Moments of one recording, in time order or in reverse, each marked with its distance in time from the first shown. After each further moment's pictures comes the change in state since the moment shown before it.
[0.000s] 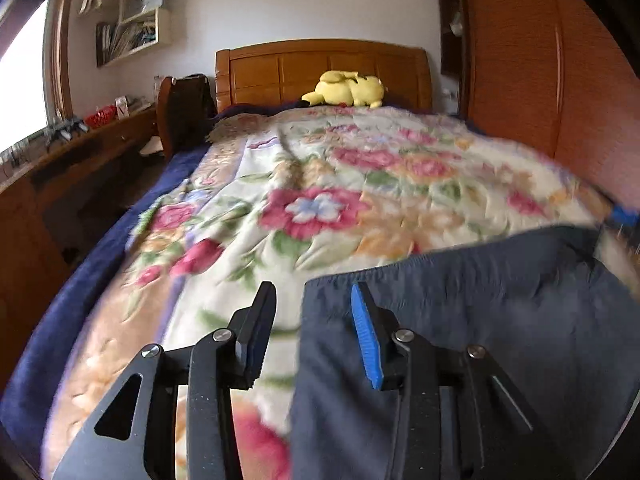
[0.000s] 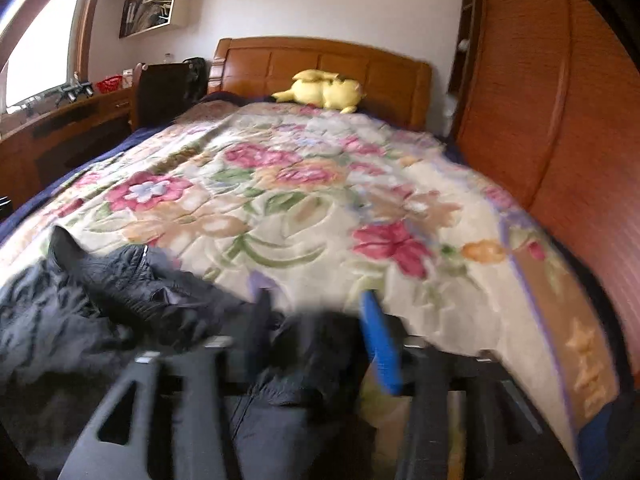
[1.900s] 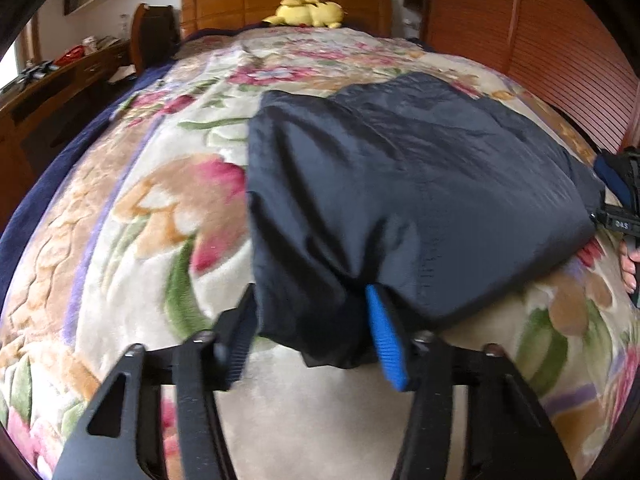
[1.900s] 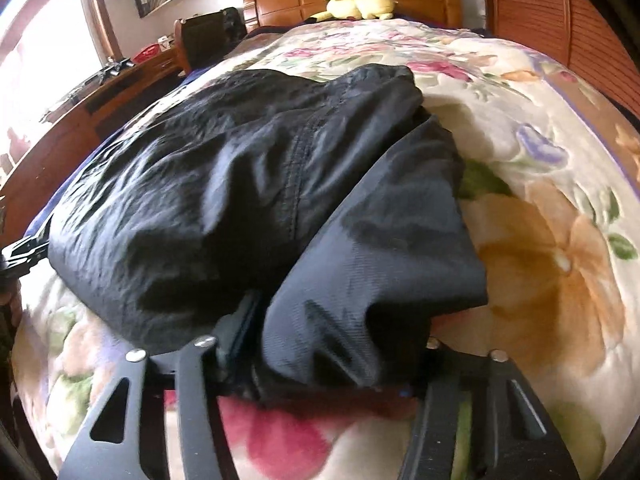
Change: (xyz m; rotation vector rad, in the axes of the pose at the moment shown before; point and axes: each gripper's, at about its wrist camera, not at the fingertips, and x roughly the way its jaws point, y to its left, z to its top) left arm -0.075 -0.007 -0.162 0.017 0.266 -0.185; right arm -0.080 -0.017 -0.159 0.141 0.278 0.328
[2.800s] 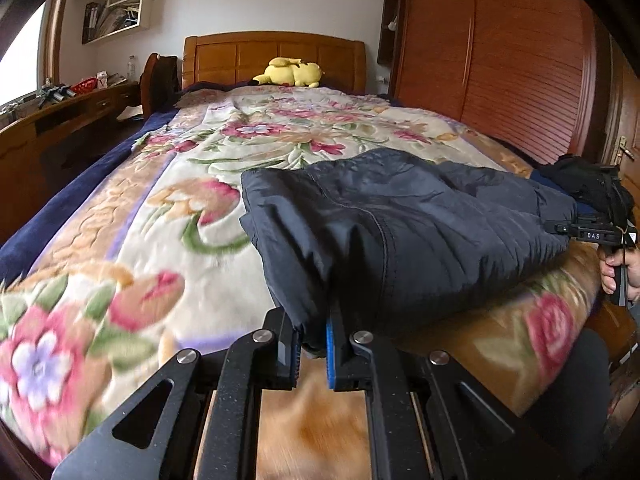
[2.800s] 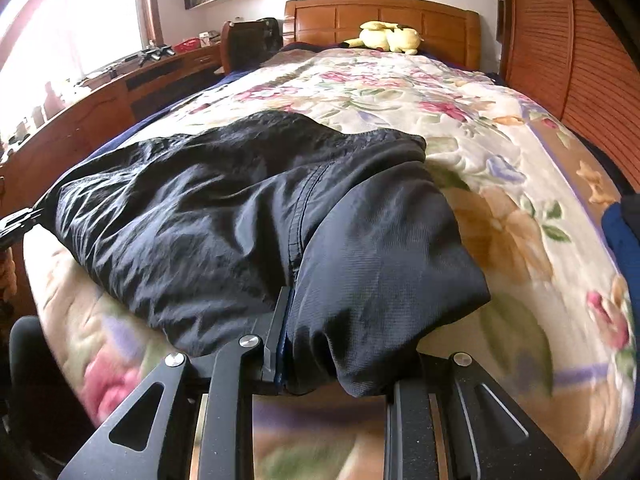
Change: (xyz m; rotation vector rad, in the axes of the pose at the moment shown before) left arm -0.143 -0.041 -0.102 -0.011 -0.241 -0.051; right arm -0.109 0.028 -0.070 -0.142 -0.070 -0.012
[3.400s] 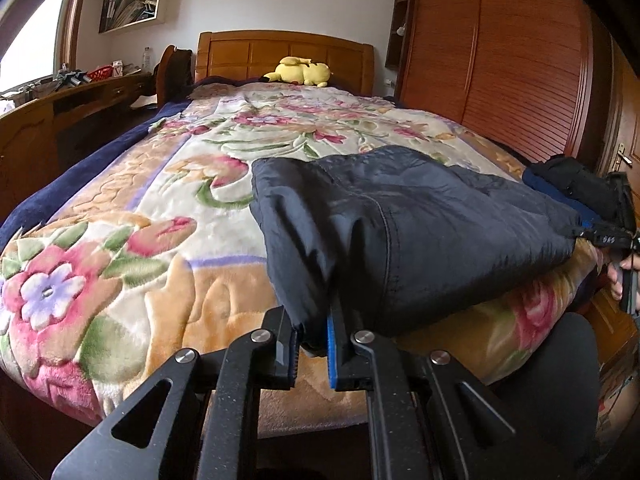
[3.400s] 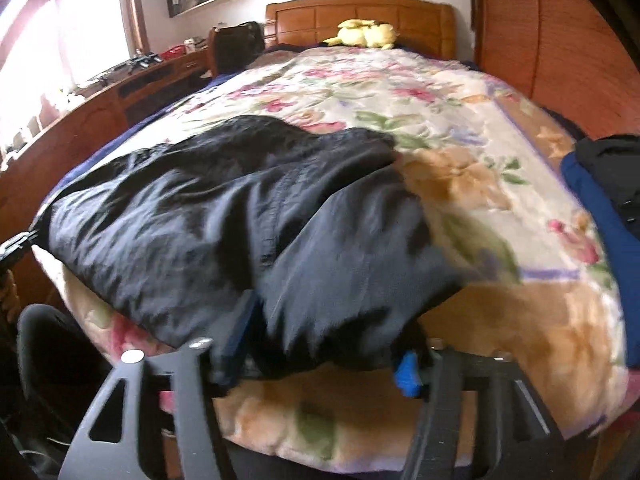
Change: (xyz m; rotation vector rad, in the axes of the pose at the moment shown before) left arm -0.032 -0.009 -0.046 -0.043 0.002 0.016; right arm -0.051 -0.010 -0.028 0.063 -0.011 -0.092
